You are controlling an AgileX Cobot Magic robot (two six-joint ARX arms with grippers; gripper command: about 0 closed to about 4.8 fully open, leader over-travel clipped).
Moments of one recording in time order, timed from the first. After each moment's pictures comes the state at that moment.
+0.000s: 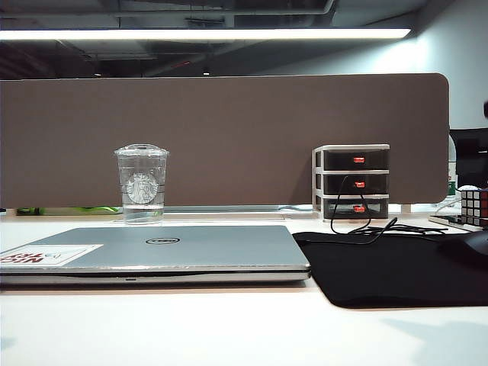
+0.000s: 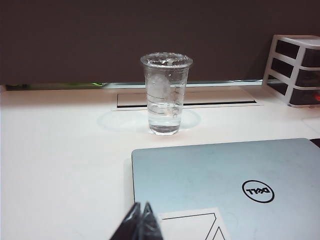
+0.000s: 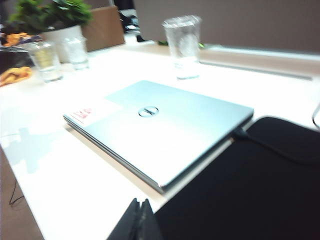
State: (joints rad) left arm -0.19 0.00 0.01 0.00 -0.03 -0.02; right arm -0.03 0.00 0.01 -0.07 -0.82 0.06
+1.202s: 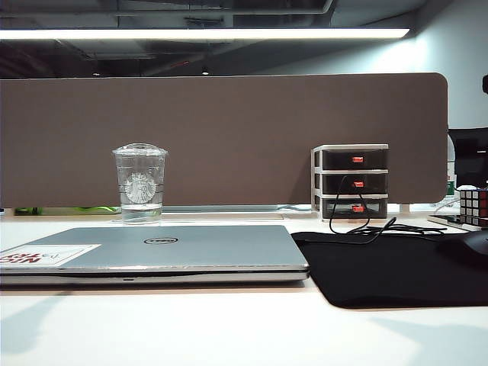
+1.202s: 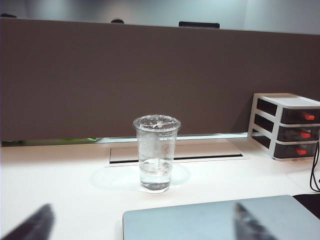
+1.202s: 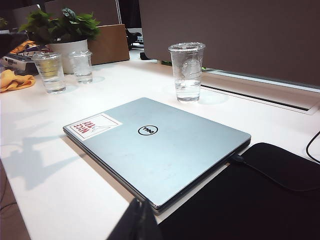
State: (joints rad) left arm -0.19 0.02 0.06 0.15 0.00 -0.02; right arm -0.03 0.00 0.01 0.02 -0.83 0.06
